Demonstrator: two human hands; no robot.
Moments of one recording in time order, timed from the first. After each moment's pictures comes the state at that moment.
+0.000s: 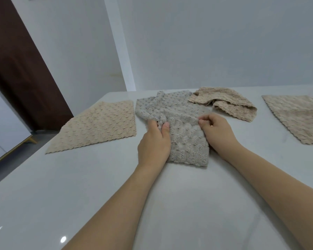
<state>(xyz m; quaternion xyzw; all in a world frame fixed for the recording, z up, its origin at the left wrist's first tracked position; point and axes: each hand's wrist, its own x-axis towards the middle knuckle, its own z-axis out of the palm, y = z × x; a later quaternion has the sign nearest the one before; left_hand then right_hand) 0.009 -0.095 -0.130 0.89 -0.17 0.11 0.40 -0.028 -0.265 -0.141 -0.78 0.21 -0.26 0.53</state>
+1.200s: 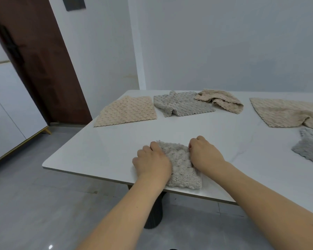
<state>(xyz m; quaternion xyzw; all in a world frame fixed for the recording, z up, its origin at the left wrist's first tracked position) -0.140 0.038 -0.123 0.99 -0.13 0.04 0.07 -0.169 -0.112 -0.120 -0.97 0.17 -0.06 0.14</state>
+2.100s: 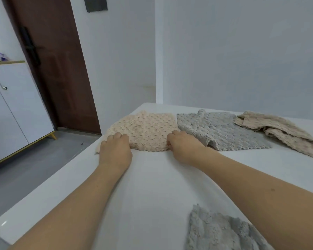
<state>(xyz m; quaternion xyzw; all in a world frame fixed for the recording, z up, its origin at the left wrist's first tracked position) 0.145 0.113 -0.142 0.97 -0.10 0.20 0.03 0.099 -0.095 -0.120 -0.99 -0.06 -0.09 0.00</state>
